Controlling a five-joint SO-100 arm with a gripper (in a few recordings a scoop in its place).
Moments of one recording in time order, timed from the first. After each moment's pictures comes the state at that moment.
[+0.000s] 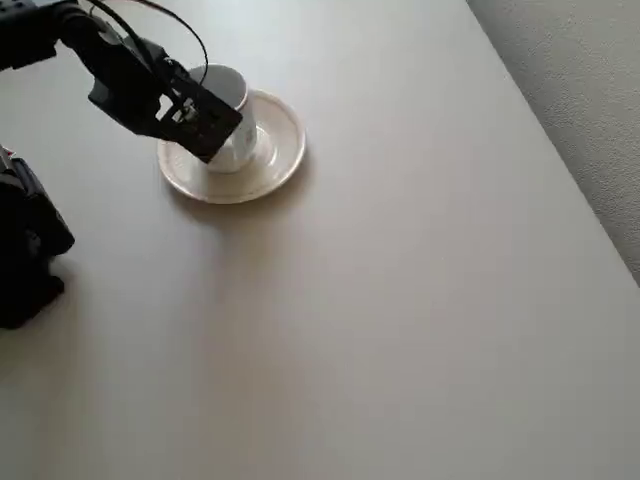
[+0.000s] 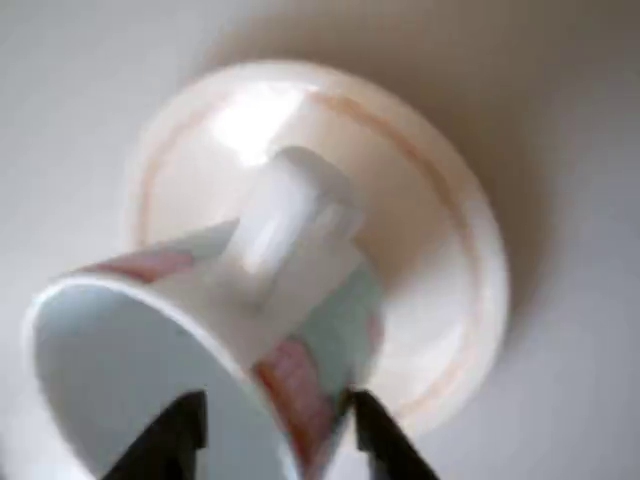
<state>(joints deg) -16.3 121.6 117.5 70.6 -16.3</state>
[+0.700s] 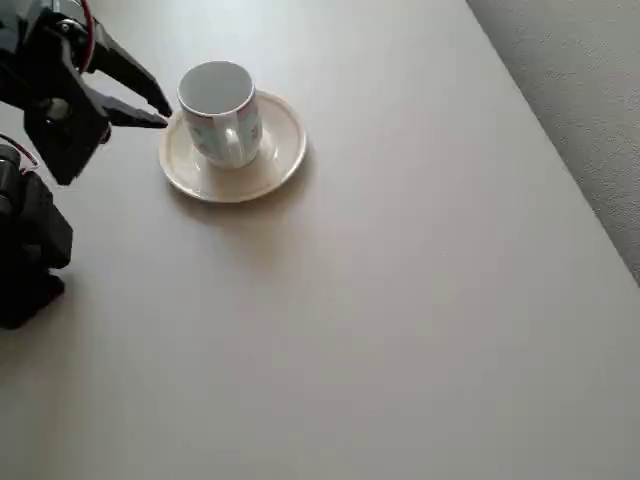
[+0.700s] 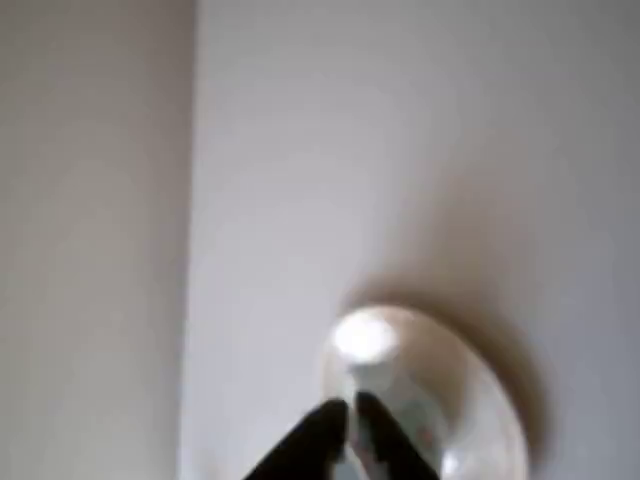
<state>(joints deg) 15.0 154.2 114.3 82.3 -17.8</state>
